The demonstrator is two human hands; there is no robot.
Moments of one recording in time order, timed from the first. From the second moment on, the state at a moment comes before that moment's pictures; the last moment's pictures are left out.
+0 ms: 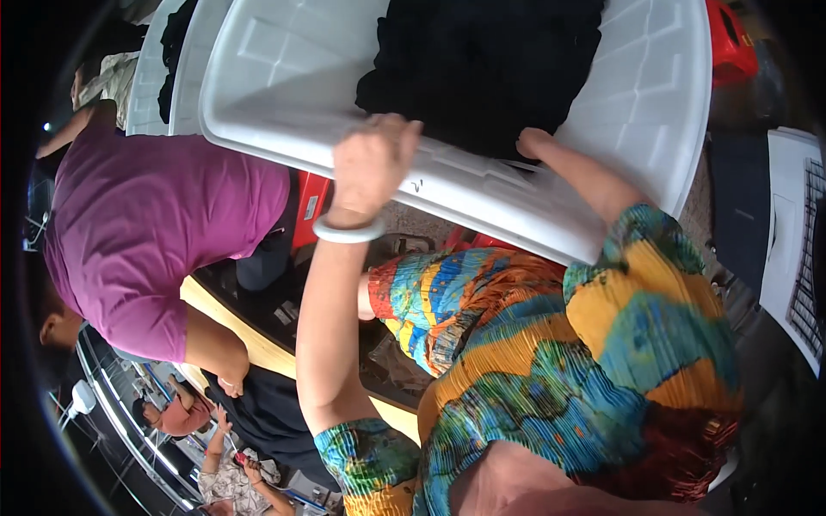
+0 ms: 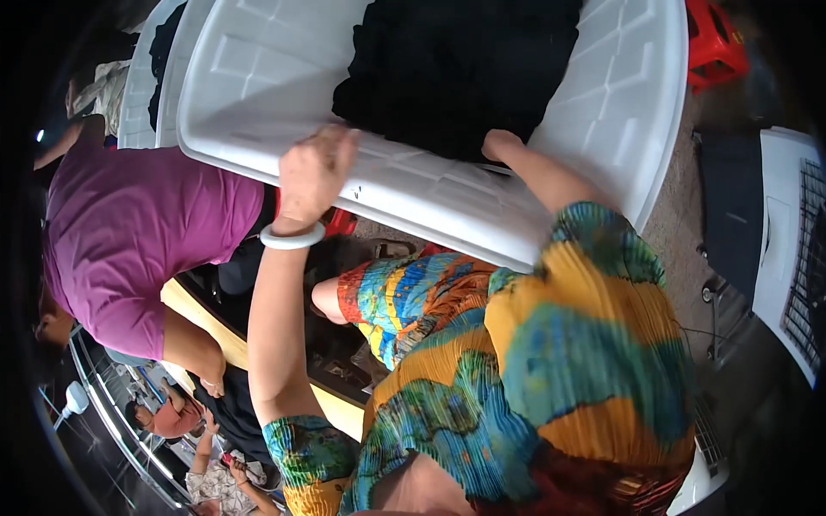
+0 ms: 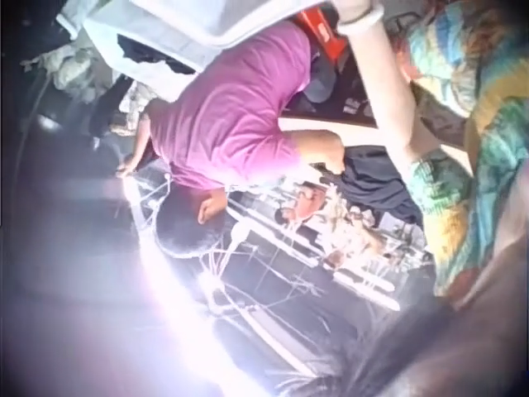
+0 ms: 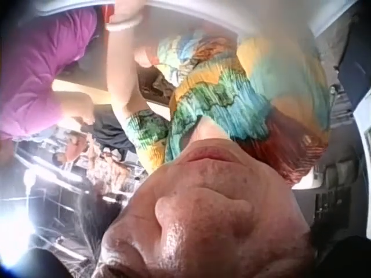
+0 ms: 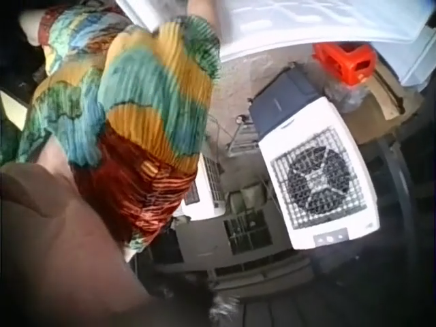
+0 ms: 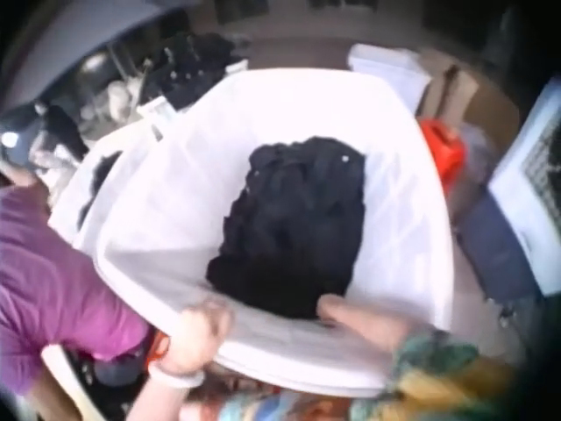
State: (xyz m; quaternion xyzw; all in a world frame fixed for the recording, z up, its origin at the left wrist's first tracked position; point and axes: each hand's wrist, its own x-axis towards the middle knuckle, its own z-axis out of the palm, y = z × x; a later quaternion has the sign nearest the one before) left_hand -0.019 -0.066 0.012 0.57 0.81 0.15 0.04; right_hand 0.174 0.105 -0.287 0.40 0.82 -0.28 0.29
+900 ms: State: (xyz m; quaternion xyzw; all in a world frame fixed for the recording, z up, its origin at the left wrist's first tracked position) left_hand -0.032 -0.080 0.005 0.53 0.81 0.27 0.03; right_hand -0.065 0.104 -0.328 0.31 0.90 -0.26 0.15
